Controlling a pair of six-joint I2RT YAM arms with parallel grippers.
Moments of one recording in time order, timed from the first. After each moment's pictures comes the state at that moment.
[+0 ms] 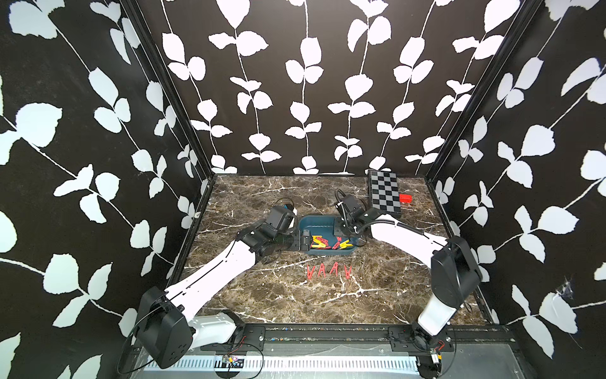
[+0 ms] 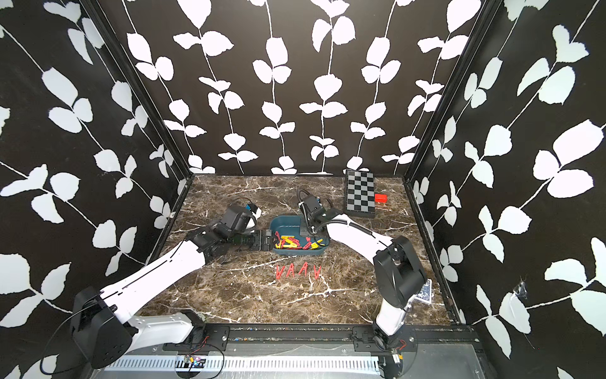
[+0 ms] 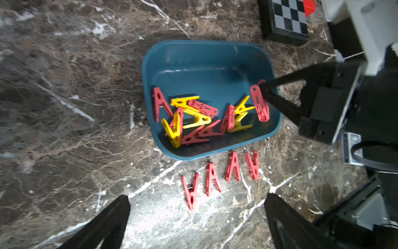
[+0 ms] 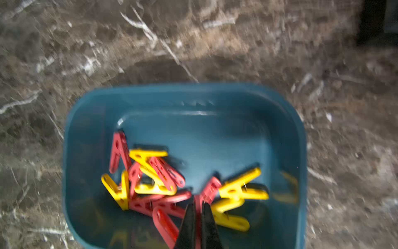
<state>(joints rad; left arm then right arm) -0.66 1.24 1.00 -0.61 0.10 -0.52 0.67 1.70 1.26 -0.62 0.11 0.66</state>
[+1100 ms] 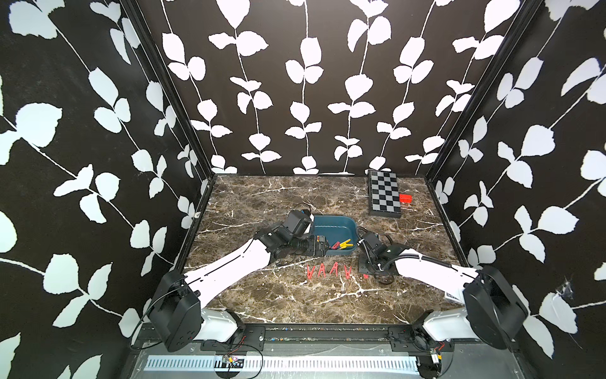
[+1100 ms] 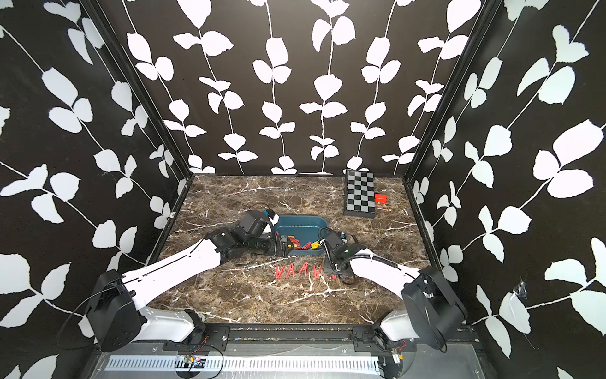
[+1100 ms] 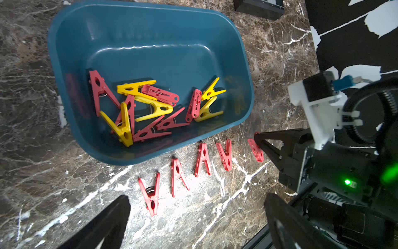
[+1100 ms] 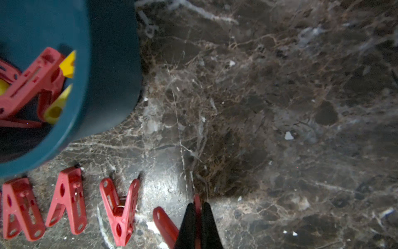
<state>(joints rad) -0.79 1.35 1.02 -0.52 0.14 -0.59 0.67 1.40 0.73 -0.58 0.16 0.75</state>
